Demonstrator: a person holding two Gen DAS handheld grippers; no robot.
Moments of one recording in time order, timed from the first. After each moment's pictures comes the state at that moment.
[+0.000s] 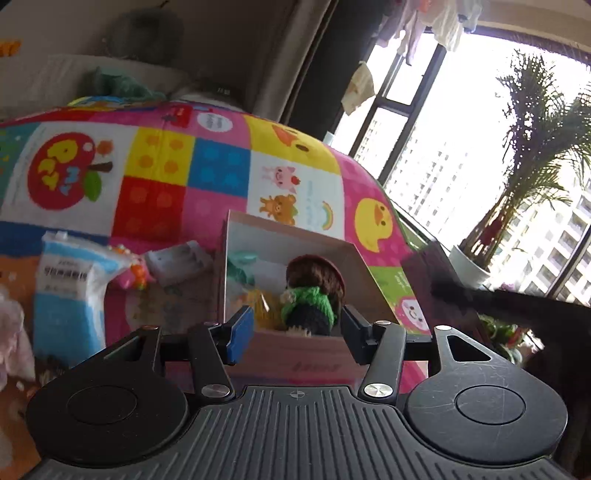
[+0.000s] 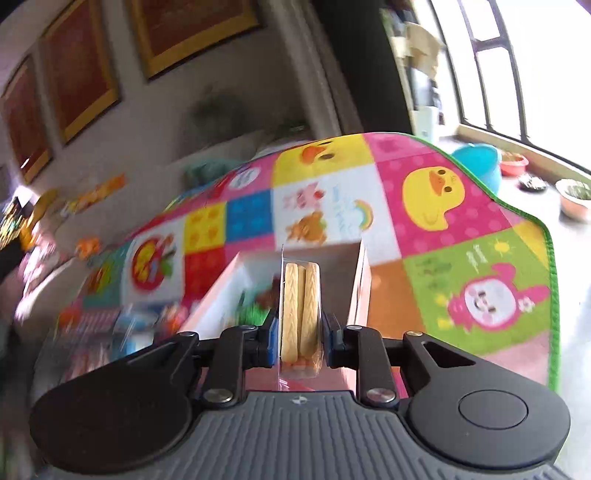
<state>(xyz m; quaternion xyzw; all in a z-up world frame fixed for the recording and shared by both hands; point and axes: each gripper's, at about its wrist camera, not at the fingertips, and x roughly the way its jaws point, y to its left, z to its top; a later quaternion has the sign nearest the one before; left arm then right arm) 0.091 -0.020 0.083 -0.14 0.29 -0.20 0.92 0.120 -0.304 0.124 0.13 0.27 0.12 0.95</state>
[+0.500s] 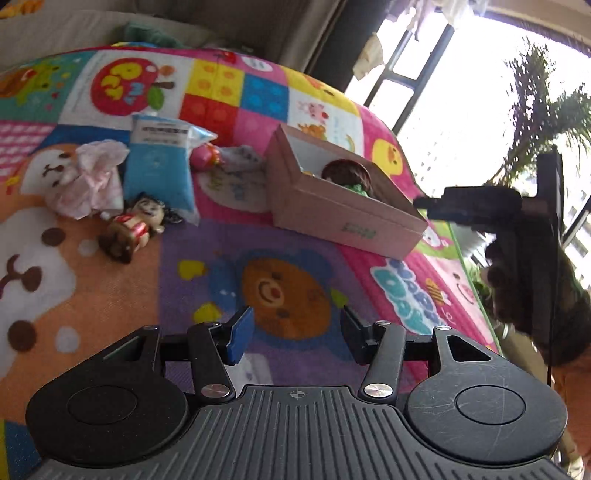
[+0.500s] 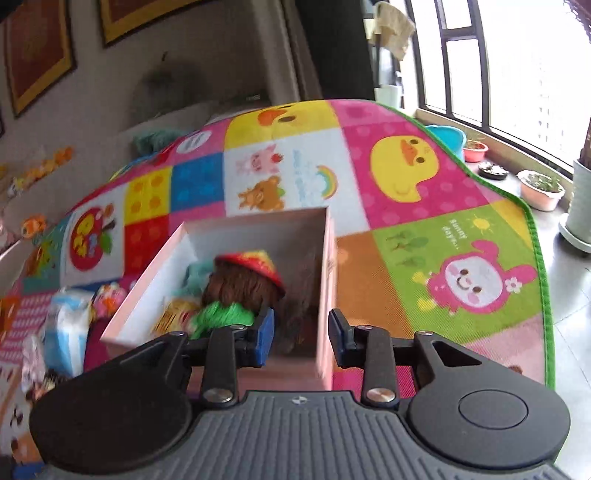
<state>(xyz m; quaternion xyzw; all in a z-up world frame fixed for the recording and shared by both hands) -0.002 0.054 0.020 -0.15 0.34 -0.20 0.91 0.133 -0.275 0.082 0.07 0.31 0.06 0.94</state>
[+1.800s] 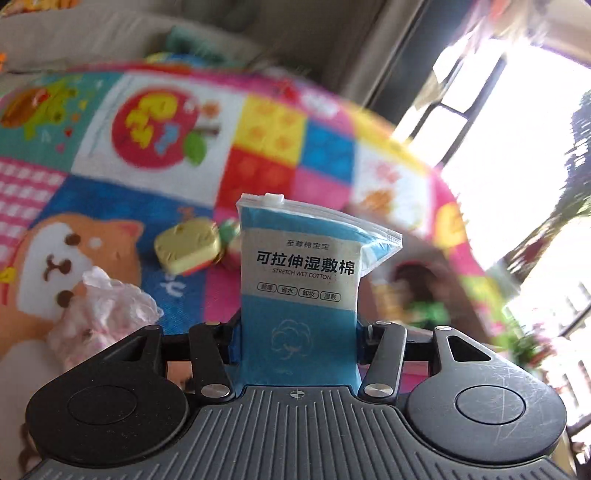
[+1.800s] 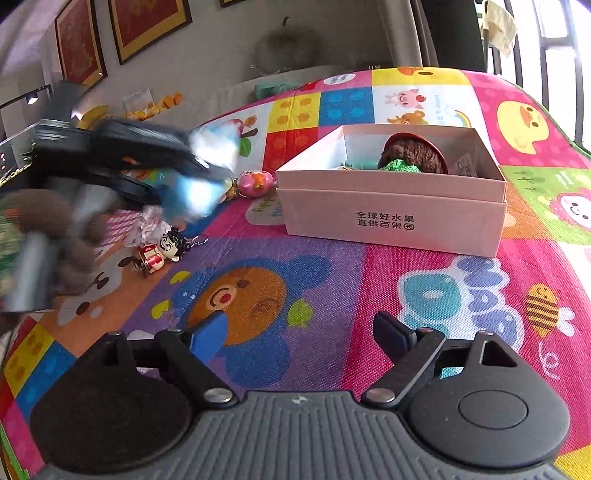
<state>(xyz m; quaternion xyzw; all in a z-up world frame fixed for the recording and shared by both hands) 0.105 0.085 0.066 -0.19 0.32 -0.14 0.92 0.034 -0.191 0.019 0.04 0.32 0.21 0.92</state>
